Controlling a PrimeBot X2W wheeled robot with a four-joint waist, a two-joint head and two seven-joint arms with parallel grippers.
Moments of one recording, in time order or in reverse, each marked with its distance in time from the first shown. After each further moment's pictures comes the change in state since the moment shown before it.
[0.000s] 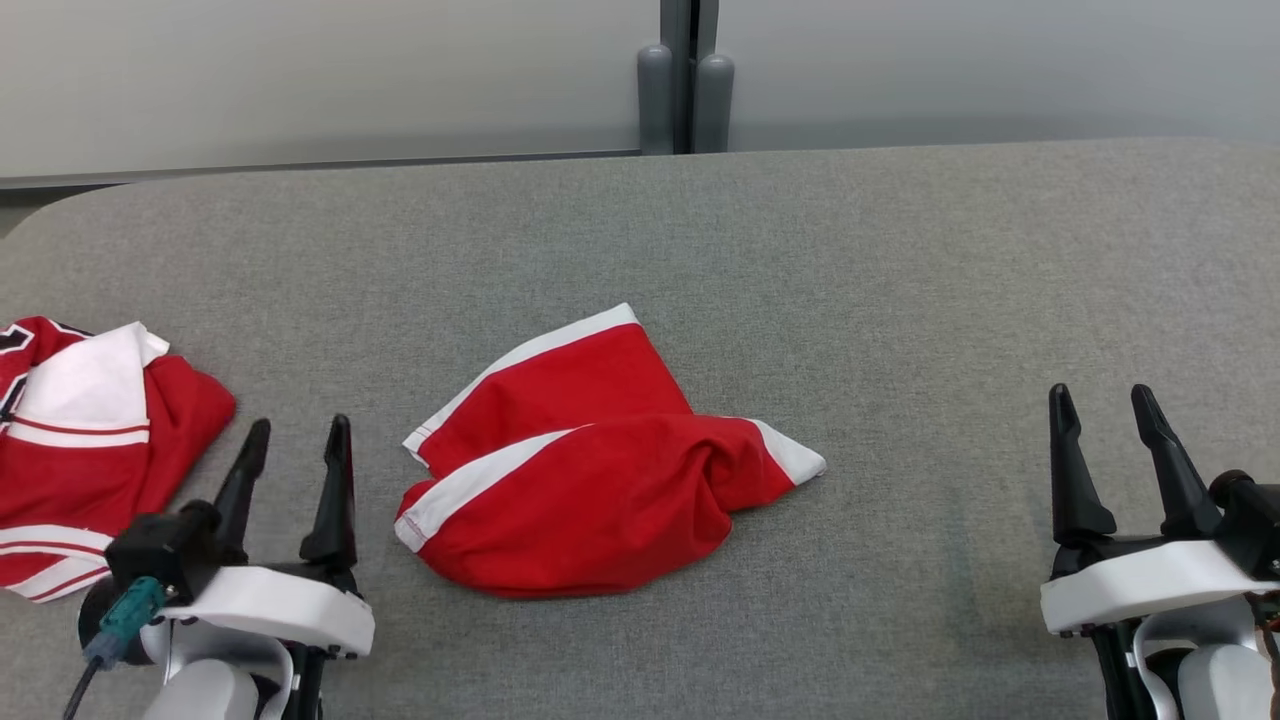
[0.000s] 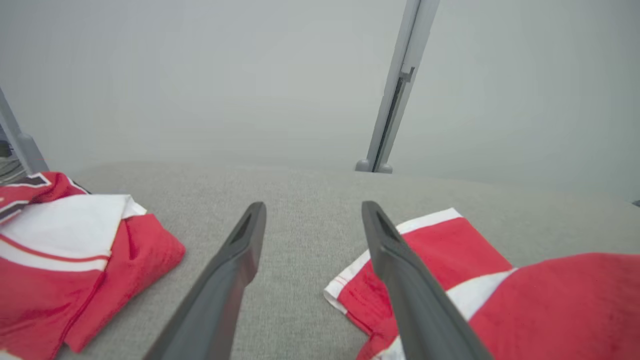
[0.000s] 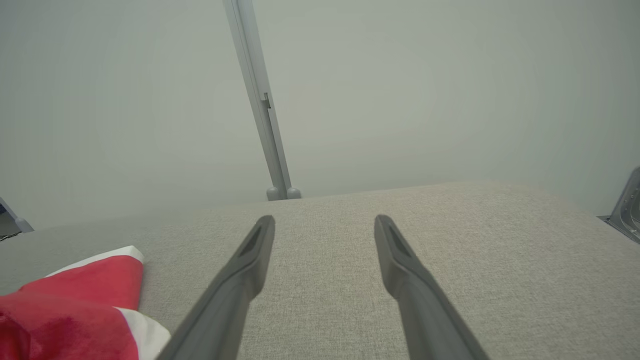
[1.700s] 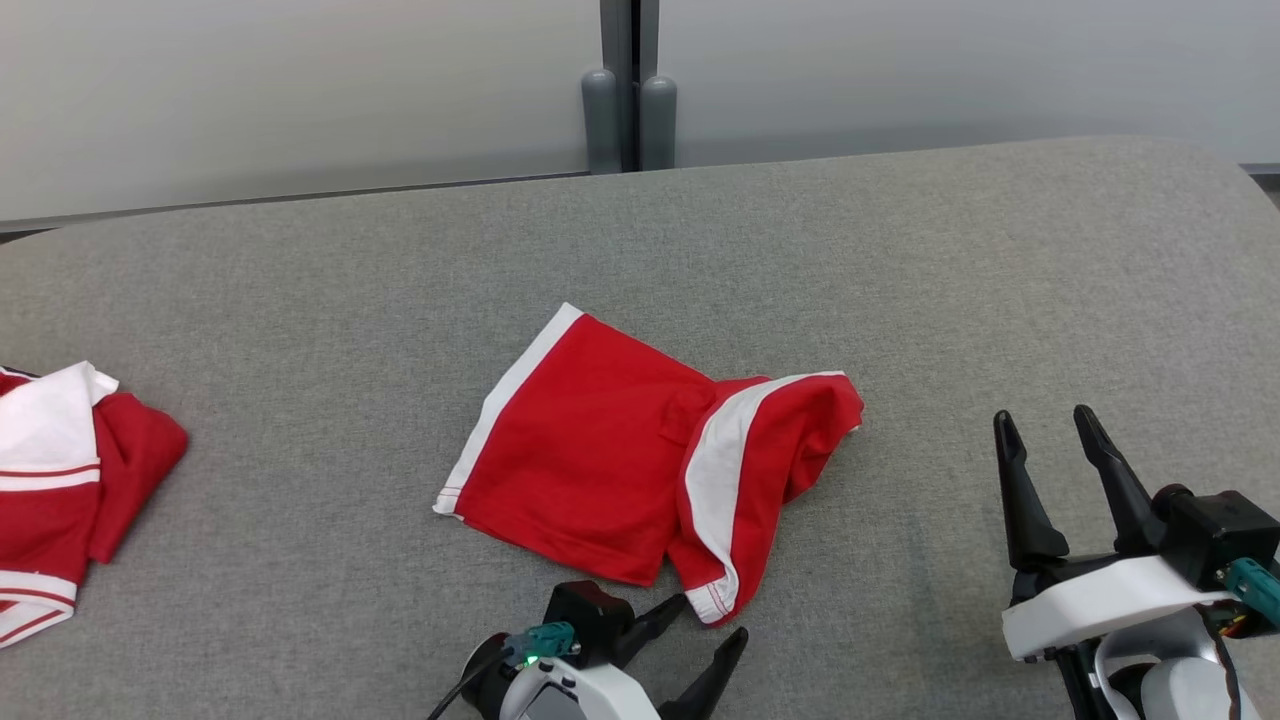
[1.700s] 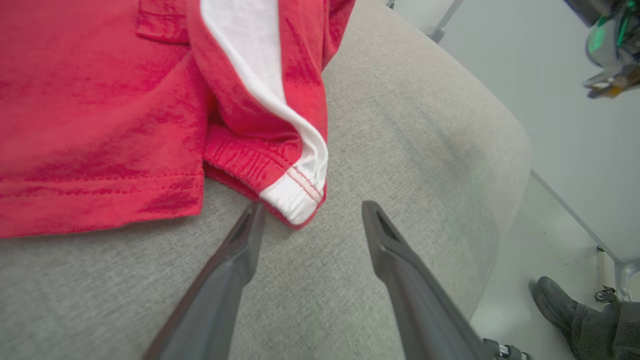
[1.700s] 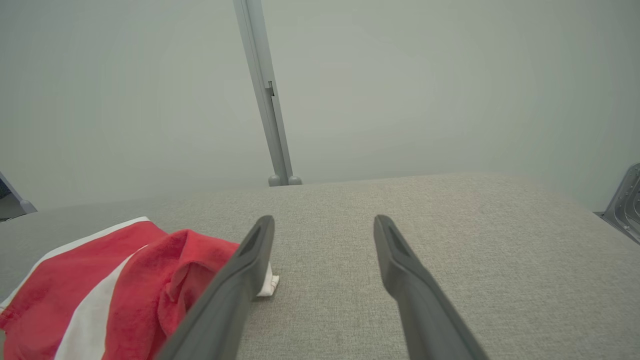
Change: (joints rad) left arm -0.061 -0.270 -0.379 0.169 0.078 -0.254 0.267; right arm 0.024 -0.019 0.087 0.004 0.000 0.000 0.016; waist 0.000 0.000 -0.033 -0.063
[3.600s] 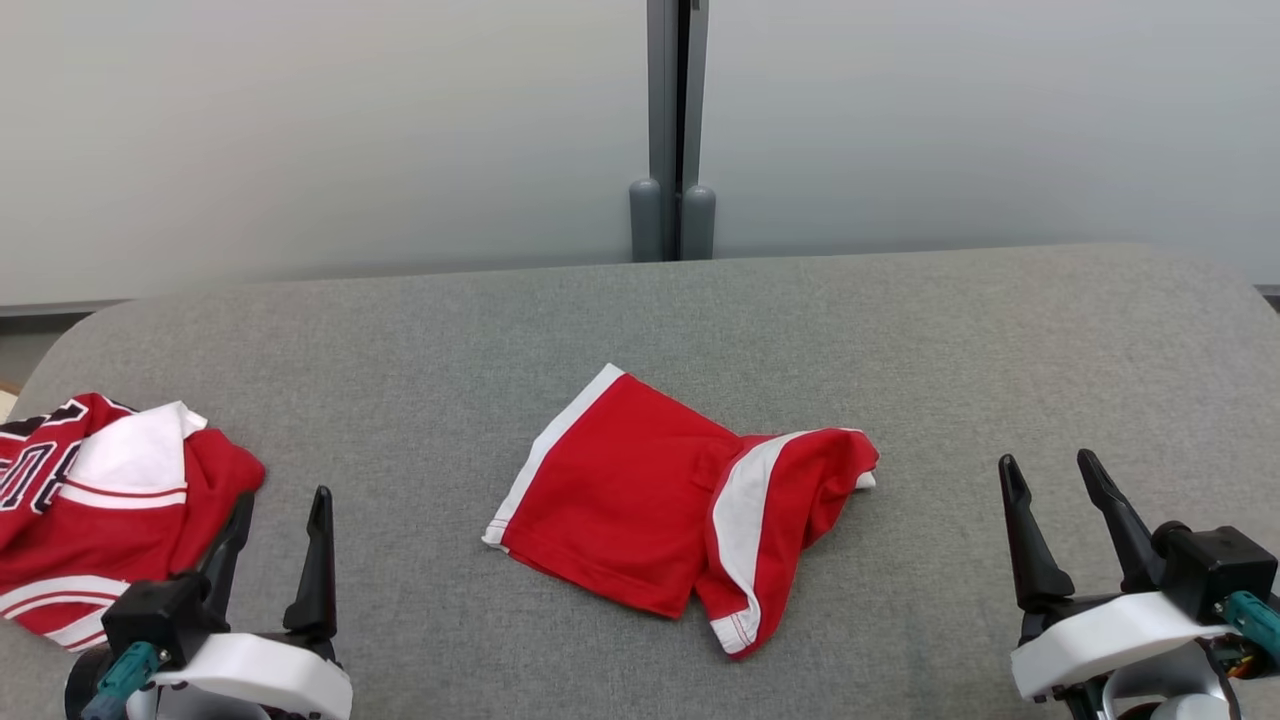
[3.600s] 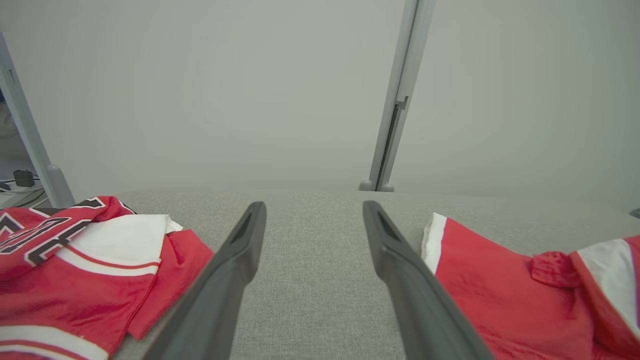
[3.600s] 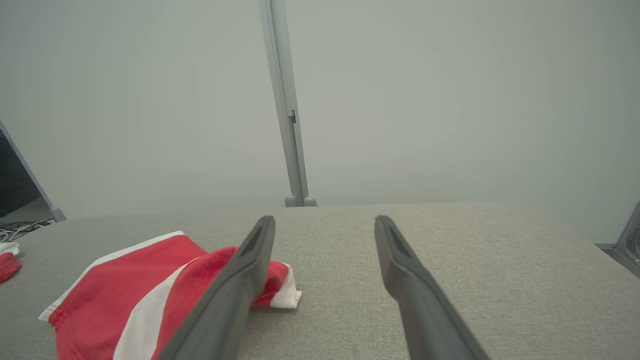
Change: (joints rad) left arm 0.133 0.144 0.647 -0.102 0.176 0.082 -0.270; right arm 0.047 -0.017 -0.001 0.025 0.003 0.000 -0.007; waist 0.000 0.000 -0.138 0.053
